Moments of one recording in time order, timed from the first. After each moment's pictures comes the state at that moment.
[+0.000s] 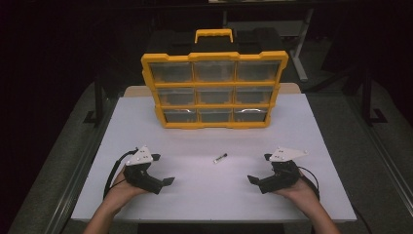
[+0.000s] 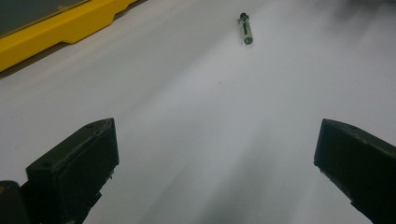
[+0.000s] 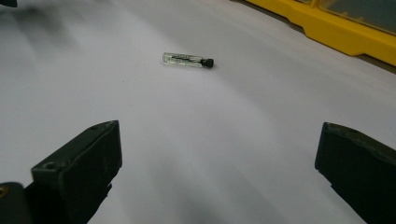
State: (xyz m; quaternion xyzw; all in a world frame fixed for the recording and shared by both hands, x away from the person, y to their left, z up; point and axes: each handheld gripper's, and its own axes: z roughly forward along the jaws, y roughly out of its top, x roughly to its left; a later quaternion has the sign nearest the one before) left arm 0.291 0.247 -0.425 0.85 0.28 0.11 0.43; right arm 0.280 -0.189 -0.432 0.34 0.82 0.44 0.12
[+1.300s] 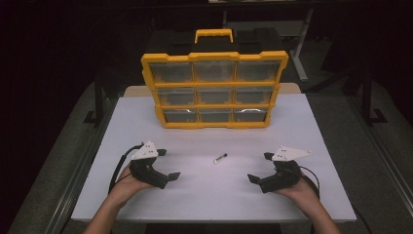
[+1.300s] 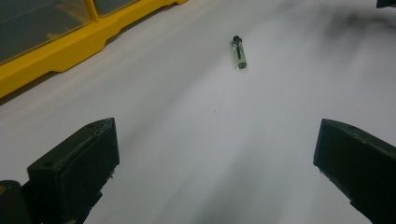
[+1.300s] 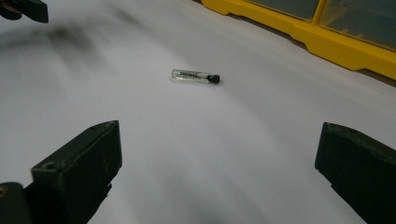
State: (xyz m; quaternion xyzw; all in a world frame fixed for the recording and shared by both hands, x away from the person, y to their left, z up) left arm 0.304 0.233 -0.419 0.84 0.26 0.10 0.45; right arm 0.278 -0.191 -0.427 0.33 0.81 0.47 0.12
